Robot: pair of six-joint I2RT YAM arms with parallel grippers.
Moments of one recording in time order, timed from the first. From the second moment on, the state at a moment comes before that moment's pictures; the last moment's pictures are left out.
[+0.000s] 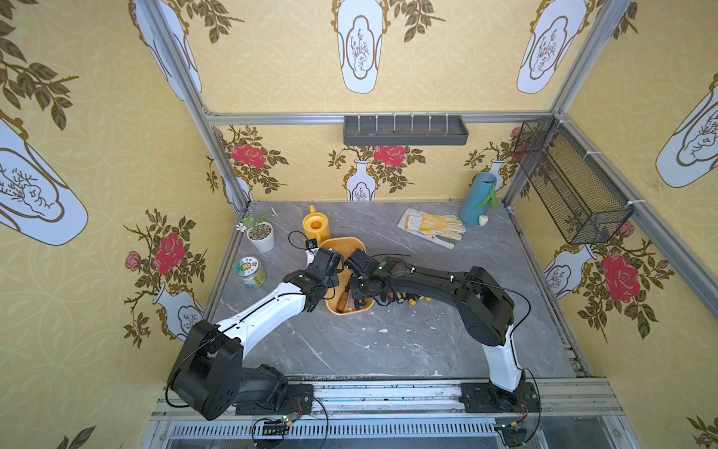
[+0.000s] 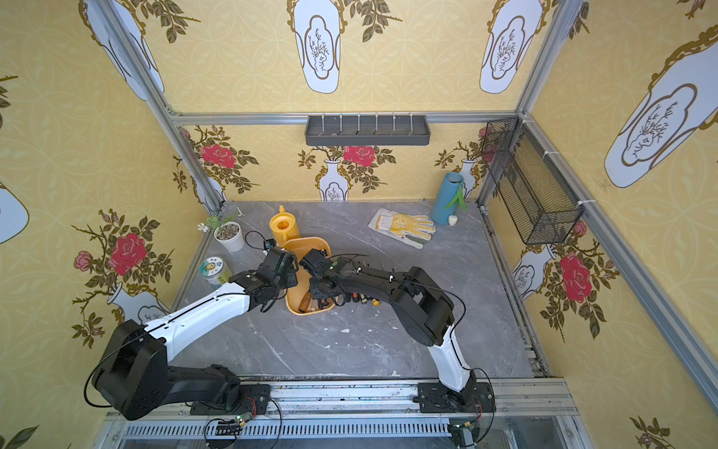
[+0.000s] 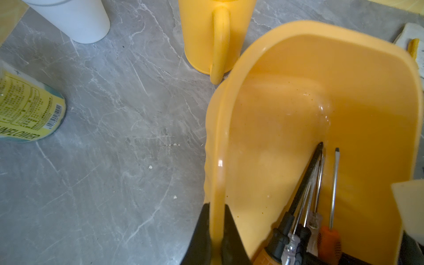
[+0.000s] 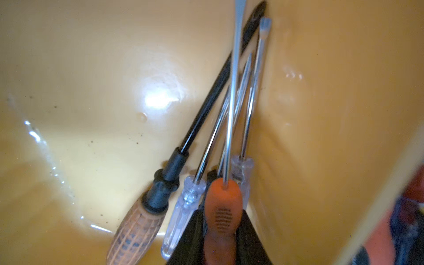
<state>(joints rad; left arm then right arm) -0.54 1.35 0.84 -0.43 -0.42 -0.64 0.91 2.05 1.53 -0.60 0.05 0.66</state>
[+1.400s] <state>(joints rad) -0.54 1.38 0.85 -0.44 -0.47 -0.61 0.81 1.75 1.40 -0.54 0.09 0.42</state>
